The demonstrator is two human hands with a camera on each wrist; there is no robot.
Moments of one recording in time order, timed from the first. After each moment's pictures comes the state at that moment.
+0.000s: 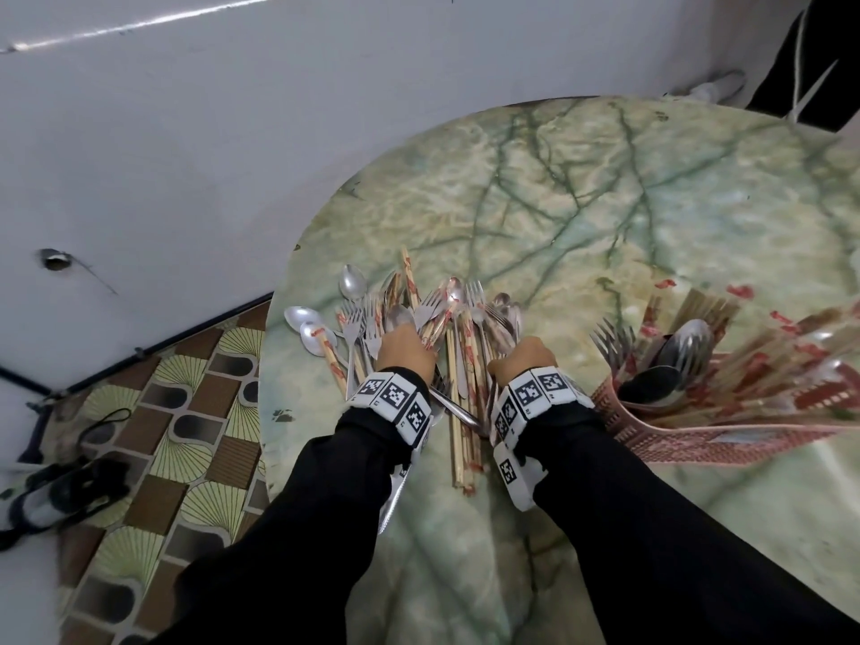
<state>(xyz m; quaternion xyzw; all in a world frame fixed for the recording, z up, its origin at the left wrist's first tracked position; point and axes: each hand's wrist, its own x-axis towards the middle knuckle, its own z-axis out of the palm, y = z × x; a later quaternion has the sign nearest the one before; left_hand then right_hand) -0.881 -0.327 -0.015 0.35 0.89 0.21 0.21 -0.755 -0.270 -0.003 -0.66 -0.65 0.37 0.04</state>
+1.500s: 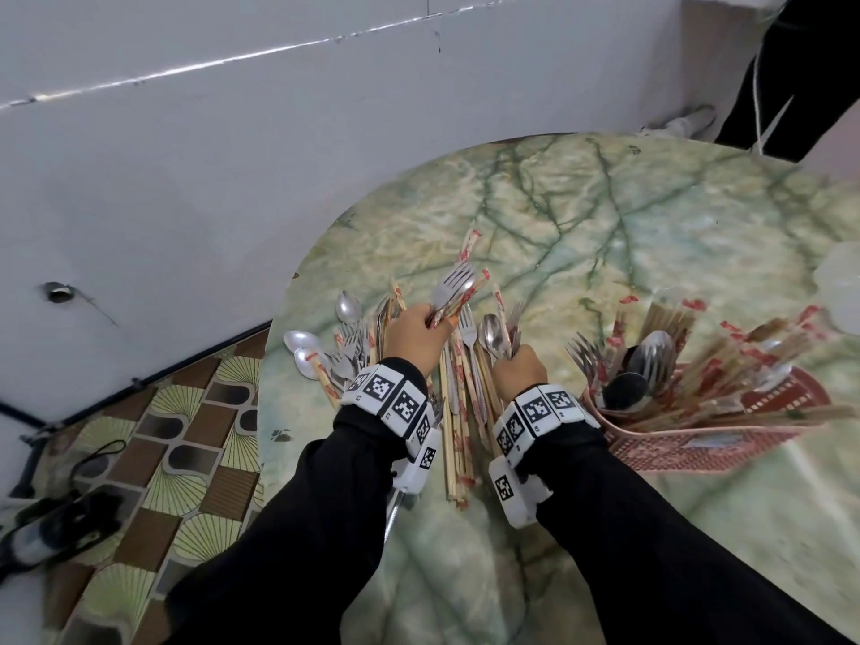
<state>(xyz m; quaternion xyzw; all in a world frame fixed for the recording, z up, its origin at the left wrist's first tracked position) -0.864 -0.321 0.044 0.41 0.79 0.38 0.25 -0.747 -0.277 0.021 -0.66 -0.60 0.44 0.11</state>
